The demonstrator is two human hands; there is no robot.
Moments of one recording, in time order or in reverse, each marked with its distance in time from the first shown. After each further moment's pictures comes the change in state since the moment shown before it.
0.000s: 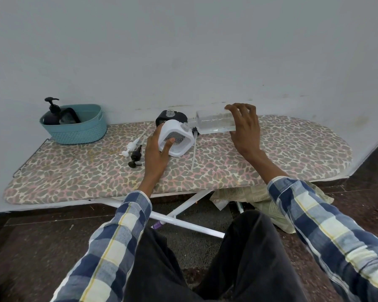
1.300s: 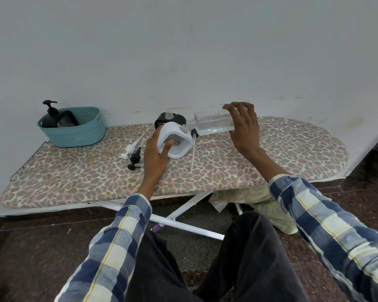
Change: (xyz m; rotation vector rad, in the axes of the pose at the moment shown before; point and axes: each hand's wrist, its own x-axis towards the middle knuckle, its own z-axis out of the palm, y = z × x) left_hand 0.000 0.000 -0.001 -0.018 0.005 0.008; right_hand 0.009 -0.002 -0.009 -0.039 -0.006 -0.024
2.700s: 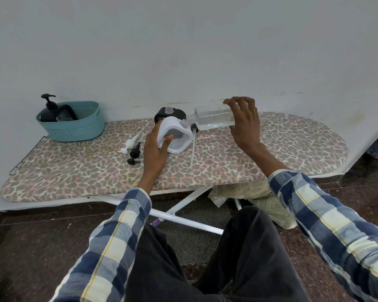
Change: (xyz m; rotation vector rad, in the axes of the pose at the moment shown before) left_hand 0.000 -0.001 0.001 -0.015 -0.002 -0.002; right_hand 0.000 -0.001 -0.002 -0.014 -0.013 0.013
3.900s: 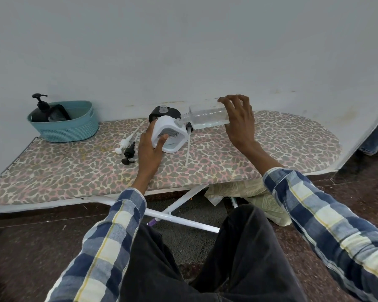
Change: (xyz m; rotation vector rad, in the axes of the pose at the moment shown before) left_hand 0.002 -0.005 0.001 0.034 0.002 0.022; right_hand -0.001 -0.002 -0.002 -0.029 -0.008 0.007
